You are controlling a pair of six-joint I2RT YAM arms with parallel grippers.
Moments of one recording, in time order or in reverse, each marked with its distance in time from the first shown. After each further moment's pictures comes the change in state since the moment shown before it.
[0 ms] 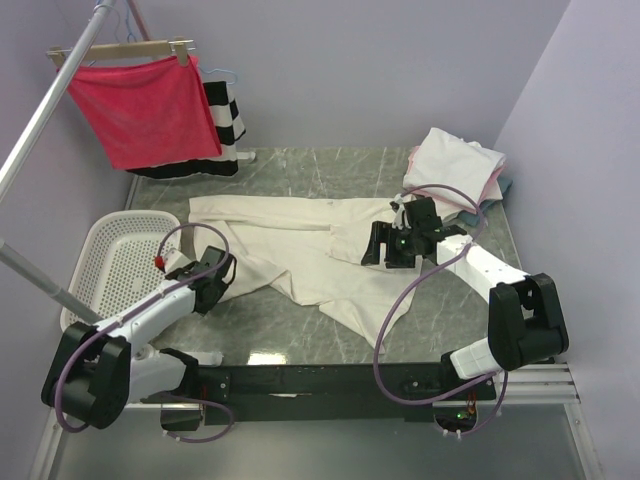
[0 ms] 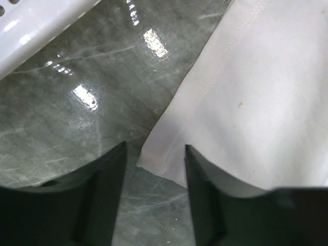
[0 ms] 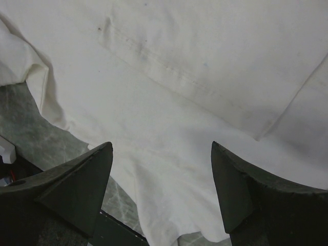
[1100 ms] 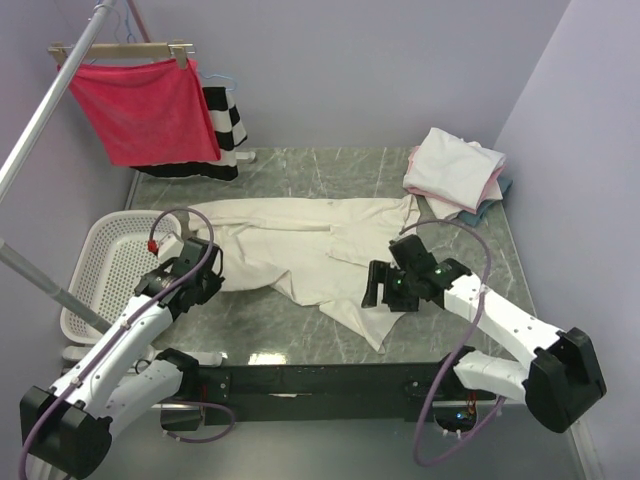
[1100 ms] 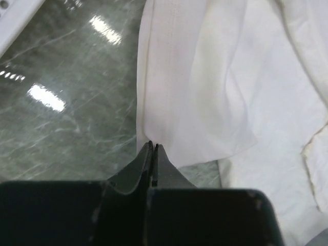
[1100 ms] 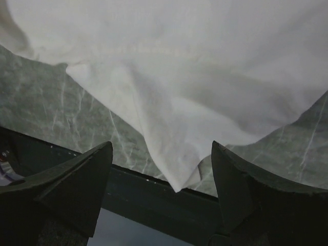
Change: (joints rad) left arm -0.026 -0.282 0.171 -0.210 0.161 0.158; right arm 0.244 -0.320 -0.169 -0.248 0.196 0.261
